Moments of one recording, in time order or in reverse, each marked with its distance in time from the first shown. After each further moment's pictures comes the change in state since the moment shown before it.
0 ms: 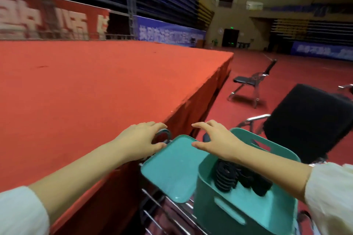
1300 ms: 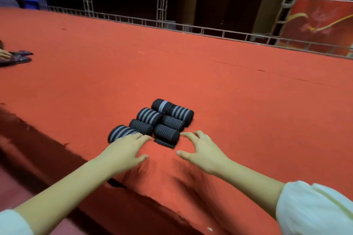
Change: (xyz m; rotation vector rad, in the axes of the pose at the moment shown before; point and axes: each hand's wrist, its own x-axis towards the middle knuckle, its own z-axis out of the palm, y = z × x) left_hand -0.787 -0.076 -0.042 0.177 0.087 -1.646; right_hand -0.245 -0.684 0.286 0.133 -0.596 -1.467
